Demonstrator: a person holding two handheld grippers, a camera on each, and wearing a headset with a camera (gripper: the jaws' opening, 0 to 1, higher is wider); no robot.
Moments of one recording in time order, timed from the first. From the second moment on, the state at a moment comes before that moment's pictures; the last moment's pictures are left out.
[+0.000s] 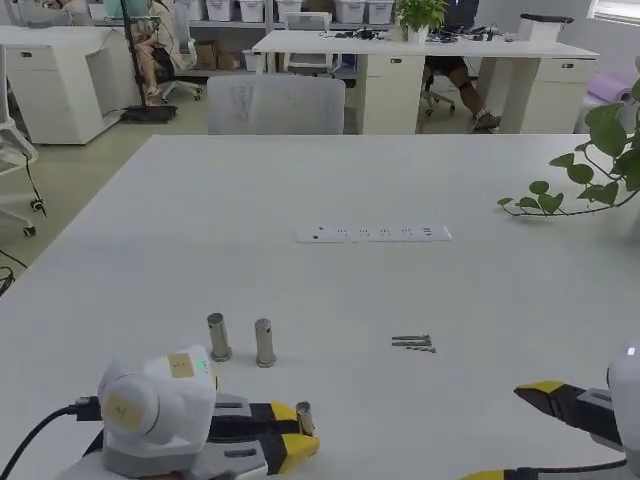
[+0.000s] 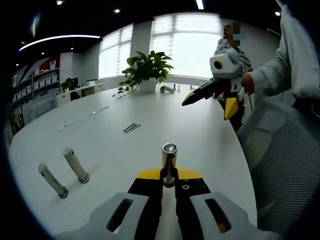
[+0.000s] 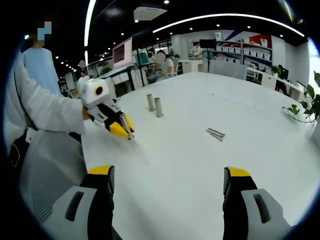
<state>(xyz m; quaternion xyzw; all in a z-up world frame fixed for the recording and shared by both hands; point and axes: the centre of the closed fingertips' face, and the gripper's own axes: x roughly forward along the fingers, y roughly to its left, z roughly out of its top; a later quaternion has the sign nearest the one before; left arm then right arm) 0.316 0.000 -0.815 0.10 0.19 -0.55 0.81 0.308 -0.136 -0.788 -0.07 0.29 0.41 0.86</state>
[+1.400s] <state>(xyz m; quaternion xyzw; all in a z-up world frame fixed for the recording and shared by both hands) 0.290 -0.041 -0.843 0.15 0.18 -0.64 0.73 0.305 -0.142 -0.794 -0.08 0.30 0.40 0.86</state>
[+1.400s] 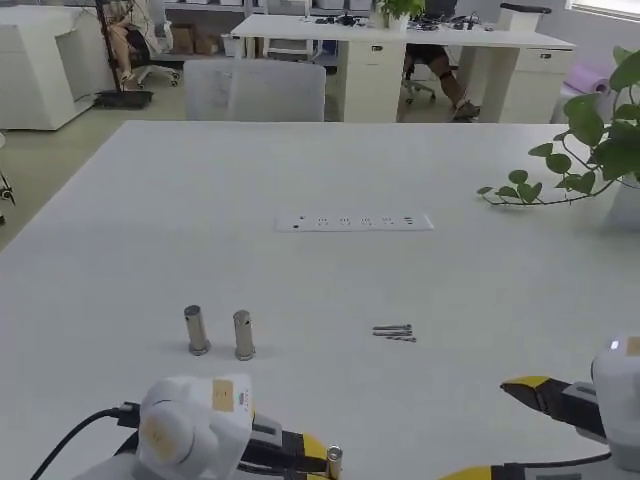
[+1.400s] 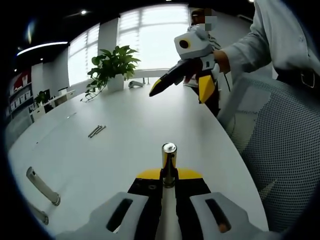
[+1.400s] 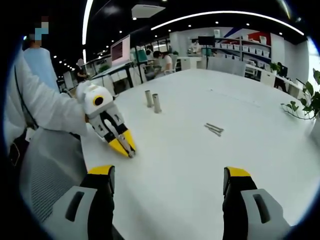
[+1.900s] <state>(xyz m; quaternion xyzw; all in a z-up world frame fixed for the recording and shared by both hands) 0.302 -0.045 -0.843 0.14 0.17 -0.64 0.74 0.305 -0.140 -0.794 -0.08 0.30 0.40 0.86</state>
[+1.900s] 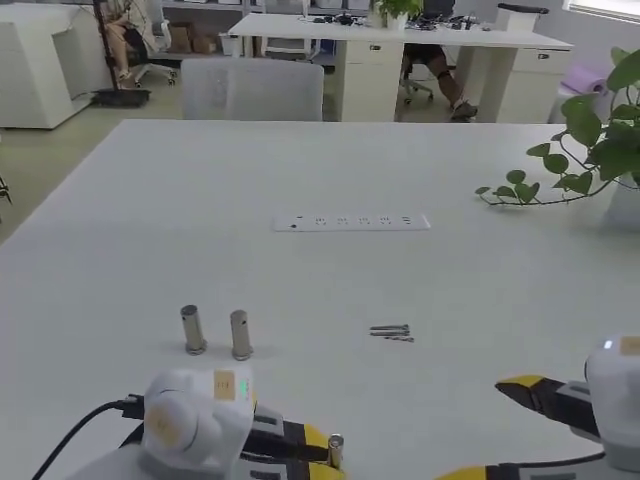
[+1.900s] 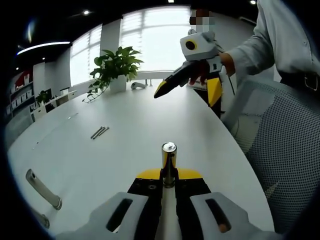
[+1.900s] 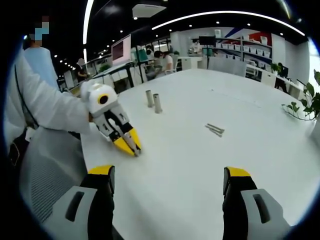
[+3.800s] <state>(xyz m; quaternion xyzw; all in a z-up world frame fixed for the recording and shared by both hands) 0.293 0.028 -0.775 0.03 0.18 -0.55 0.81 0.312 -0.129 -0.793 -0.08 0.30 0.43 0.85</state>
